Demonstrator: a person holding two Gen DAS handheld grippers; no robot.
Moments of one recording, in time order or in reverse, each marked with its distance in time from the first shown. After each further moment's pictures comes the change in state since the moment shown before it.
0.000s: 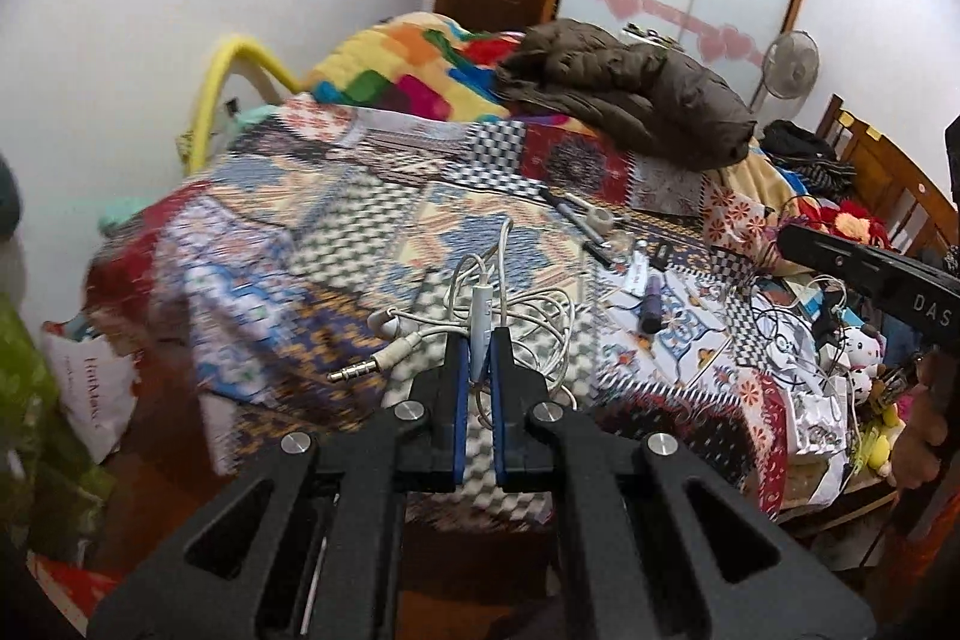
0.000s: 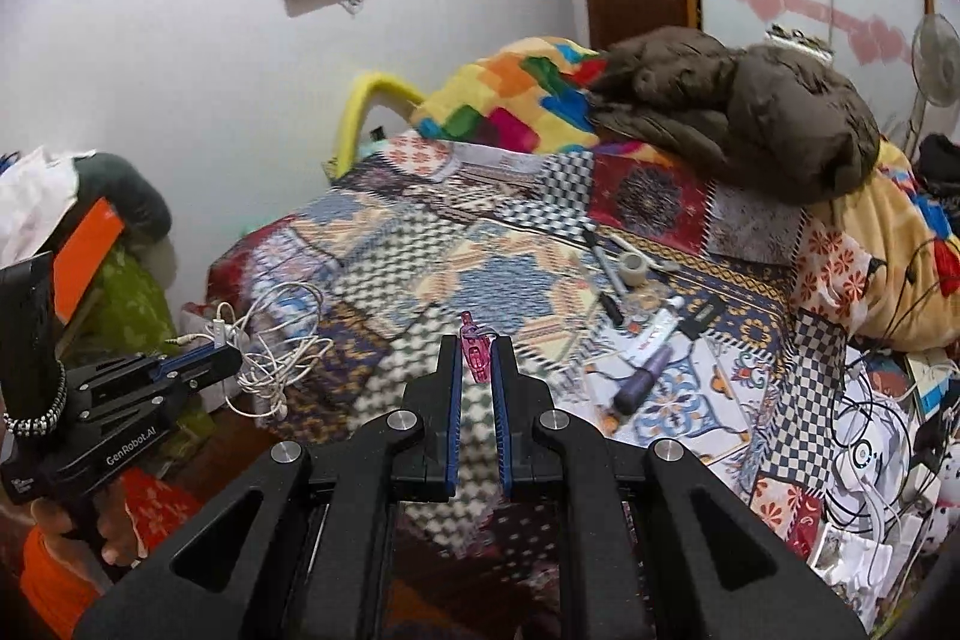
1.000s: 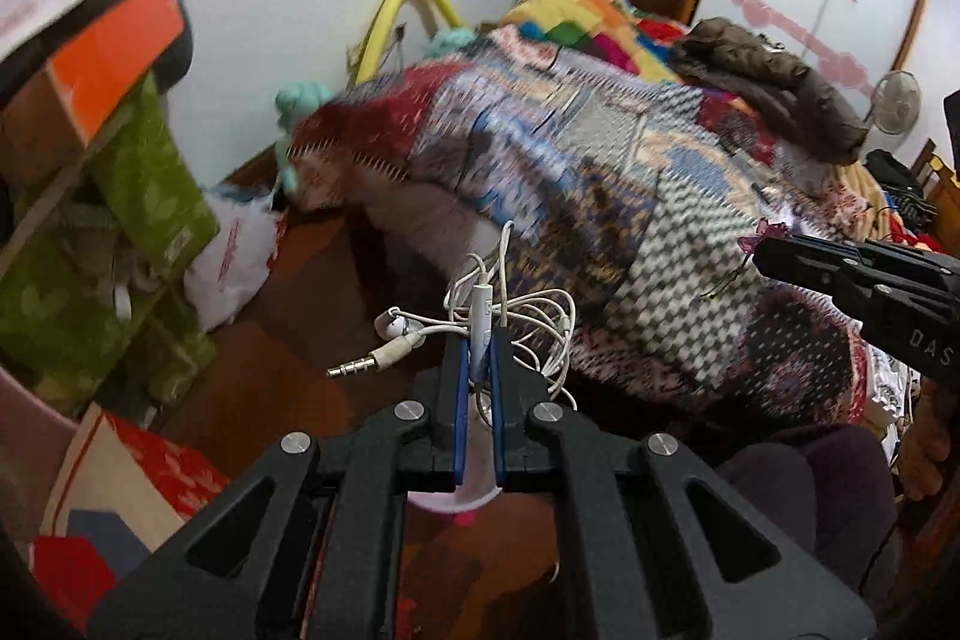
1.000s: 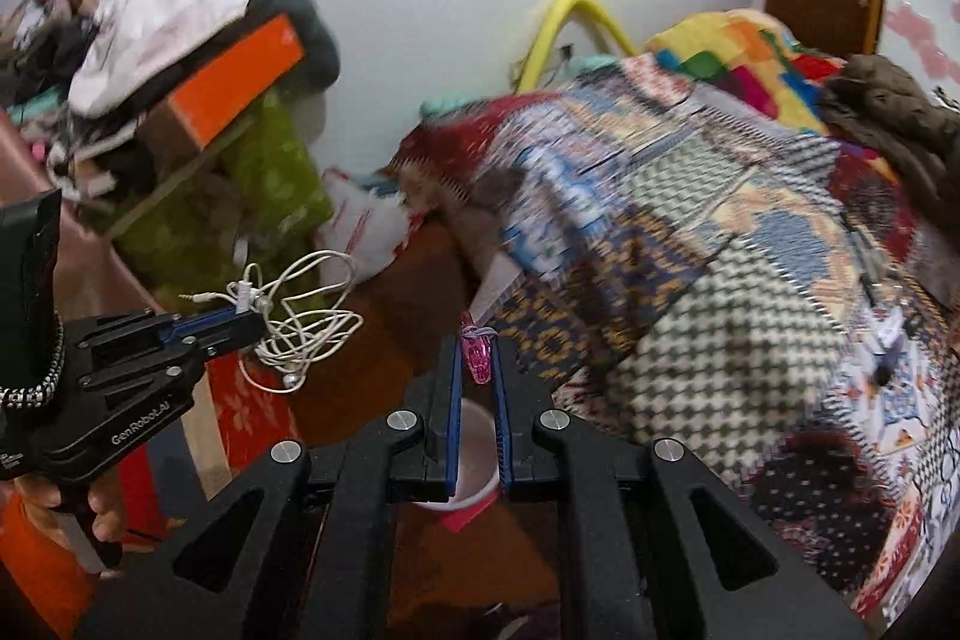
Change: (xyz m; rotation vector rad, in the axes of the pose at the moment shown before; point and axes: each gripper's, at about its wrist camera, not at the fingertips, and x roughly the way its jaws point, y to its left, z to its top) left arm -0.107 0.186 -0.142 -0.201 0.094 0.212; right arm 0.057 0.228 -0.083 -0.277 0.192 0.232
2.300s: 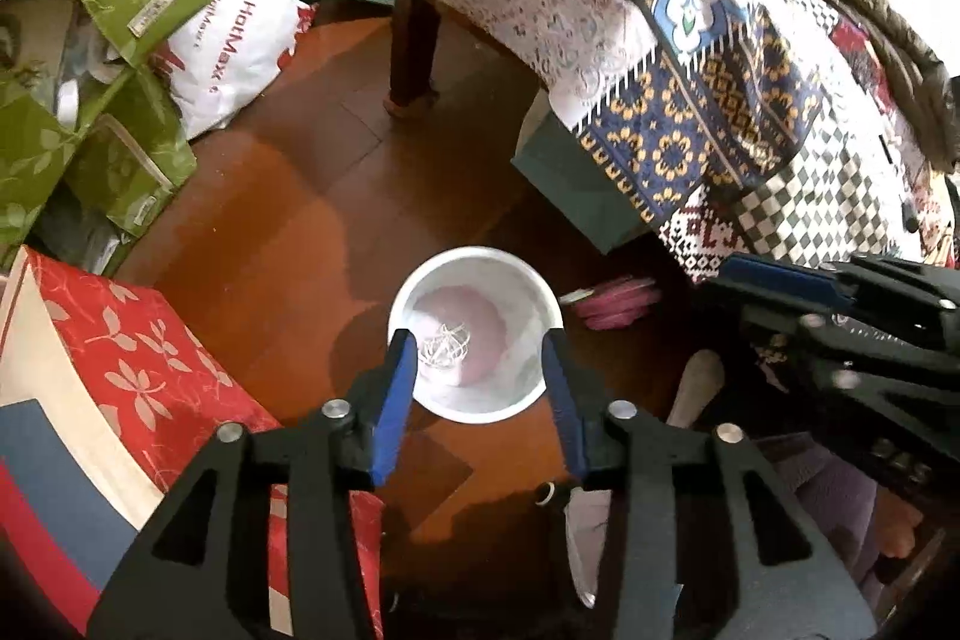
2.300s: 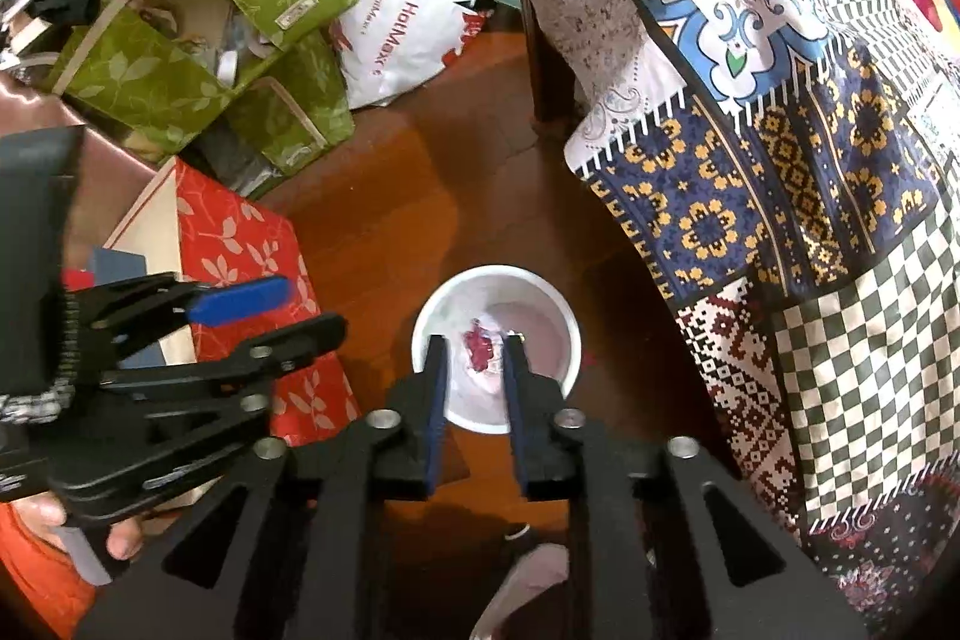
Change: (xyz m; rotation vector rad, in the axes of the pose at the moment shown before) left arm 0.143 0.065 -0.051 -0.213 0.373 0.023; right arm 0.185 0.032 -0.027 -0.078 0.453 0.110
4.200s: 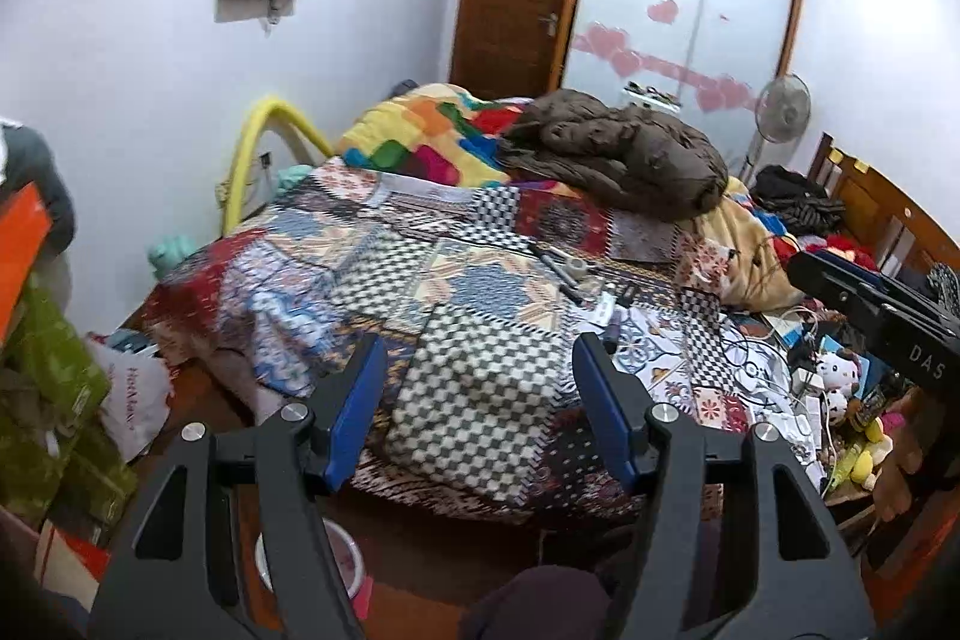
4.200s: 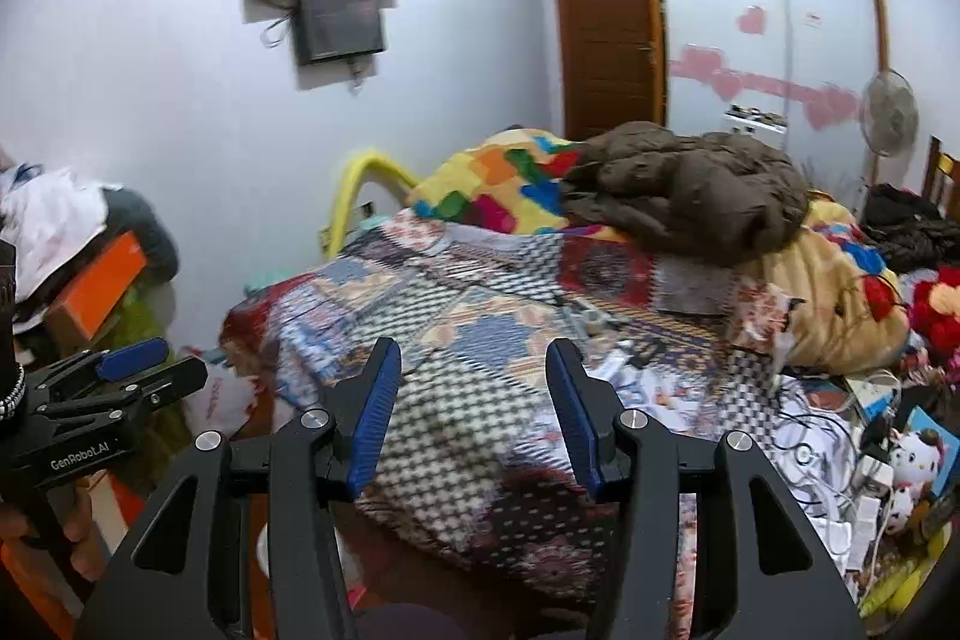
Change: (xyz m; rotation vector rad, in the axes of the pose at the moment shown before) left arm -0.236 -0.313 -0.017 0.442 -0.581 -0.214; right arm -0.367 -0.142 -0.197 0.397 -0.832 -0.444
